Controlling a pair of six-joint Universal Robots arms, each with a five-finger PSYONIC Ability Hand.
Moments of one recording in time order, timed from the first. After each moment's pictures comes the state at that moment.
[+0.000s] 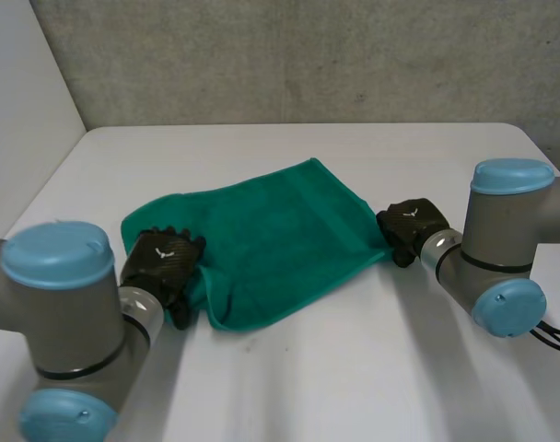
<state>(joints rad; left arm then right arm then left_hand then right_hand) 4.18 -1.93 -1.74 3.30 -1.74 3.51 1.93 -0.85 1.26 0.00 1.46 2.73 0.23 0.25 0.25 0.25 0.07 0.98 1.18 1.18 1.19 0.98</state>
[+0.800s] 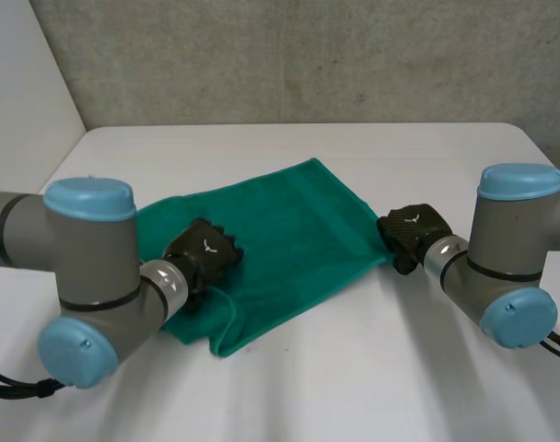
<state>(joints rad) 4.22 -2.13 -1.44 3.07 -1.47 3.93 1.93 -0.90 1.34 -0.01 1.44 2.73 0.36 0.36 0.36 0.36 0.19 0.98 1.18 1.18 1.19 0.99</state>
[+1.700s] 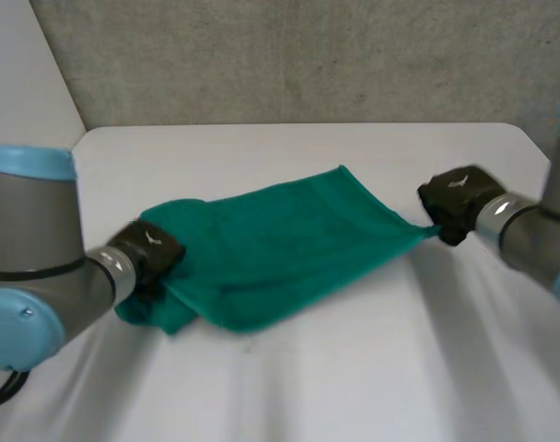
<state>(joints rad) 4.34 -2.02 -1.47 2.89 -1.55 3.83 1.84 -1.11 1.30 0.23 1.44 2.60 1.11 1.19 1.18 1.19 0.96 0.98 1.18 1.18 1.19 0.99</state>
